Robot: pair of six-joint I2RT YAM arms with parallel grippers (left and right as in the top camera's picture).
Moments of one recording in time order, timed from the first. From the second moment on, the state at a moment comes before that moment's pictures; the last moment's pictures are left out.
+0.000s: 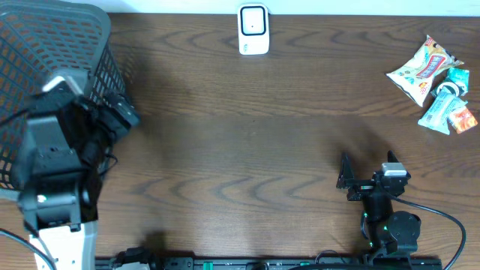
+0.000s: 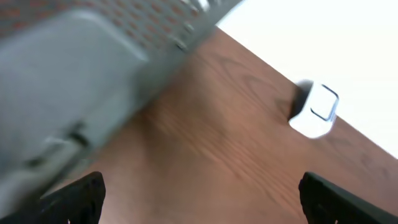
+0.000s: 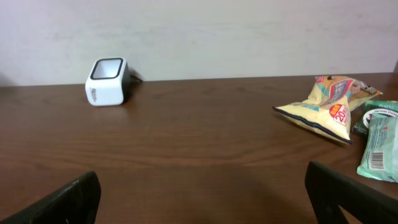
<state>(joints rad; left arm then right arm) 0.13 0.96 1.14 -0.80 0.05 -0.49 0.02 0.02 0.01 -0.07 -0.03 0.04</state>
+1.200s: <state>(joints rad) 0.13 0.34 0.51 -0.51 0.13 -0.34 0.02 0.02 0.01 -0.07 -0.03 0.04</state>
